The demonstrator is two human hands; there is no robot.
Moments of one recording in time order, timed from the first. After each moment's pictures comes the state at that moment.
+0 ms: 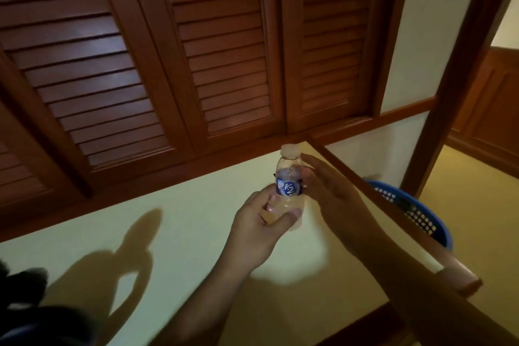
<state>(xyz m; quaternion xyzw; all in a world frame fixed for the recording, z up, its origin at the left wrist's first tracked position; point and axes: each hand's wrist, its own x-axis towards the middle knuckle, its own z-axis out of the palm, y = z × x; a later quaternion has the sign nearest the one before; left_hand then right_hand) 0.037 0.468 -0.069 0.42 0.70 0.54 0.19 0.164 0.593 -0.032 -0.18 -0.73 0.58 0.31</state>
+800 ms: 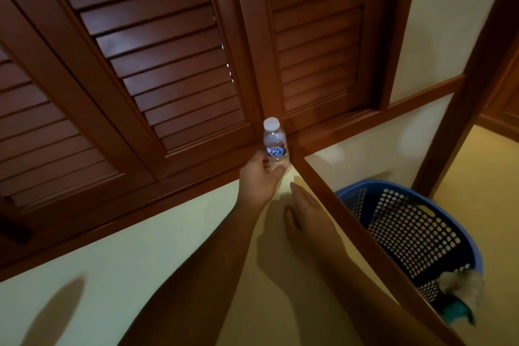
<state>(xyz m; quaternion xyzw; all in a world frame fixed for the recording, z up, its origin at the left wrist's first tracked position) -0.088 0.752 -0.114 0.34 0.82 0.45 0.12 0.068 0.768 -0.140 -0.32 -0.86 0.35 0.17</state>
